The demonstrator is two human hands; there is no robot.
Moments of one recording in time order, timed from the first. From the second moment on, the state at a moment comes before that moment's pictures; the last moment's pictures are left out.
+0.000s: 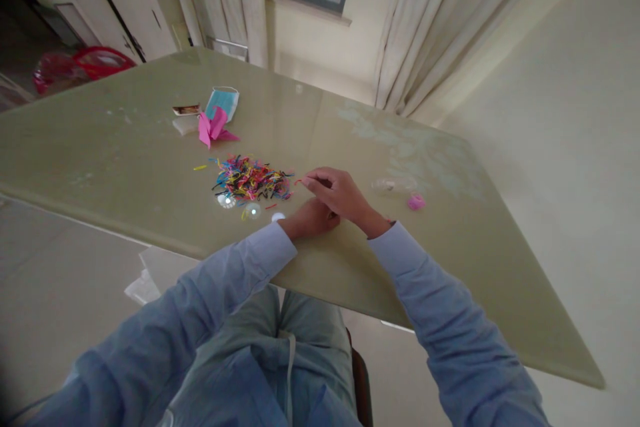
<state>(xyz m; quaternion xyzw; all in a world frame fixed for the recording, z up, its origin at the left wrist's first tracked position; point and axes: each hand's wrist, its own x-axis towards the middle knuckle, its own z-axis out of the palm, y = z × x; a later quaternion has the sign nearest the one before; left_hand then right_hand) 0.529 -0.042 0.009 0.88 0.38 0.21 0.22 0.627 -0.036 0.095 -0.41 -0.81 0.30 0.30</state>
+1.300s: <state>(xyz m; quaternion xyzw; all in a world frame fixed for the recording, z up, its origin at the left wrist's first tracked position) 0.457 -0.077 0.039 0.81 0.46 0.32 0.19 0.821 -0.111 0.025 -0.59 -0.71 0.17 0.33</state>
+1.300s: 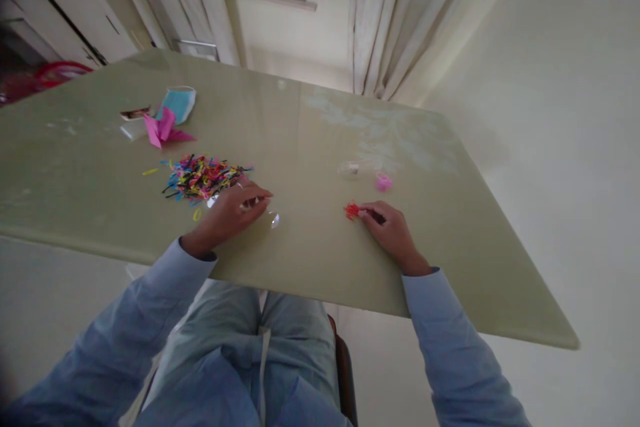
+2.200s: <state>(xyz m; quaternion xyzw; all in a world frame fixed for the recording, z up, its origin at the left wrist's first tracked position) 0.383 -0.088 0.034 0.77 0.59 0.24 0.09 0.823 -0.111 0.023 -0.60 -0.72 0.15 0.33</state>
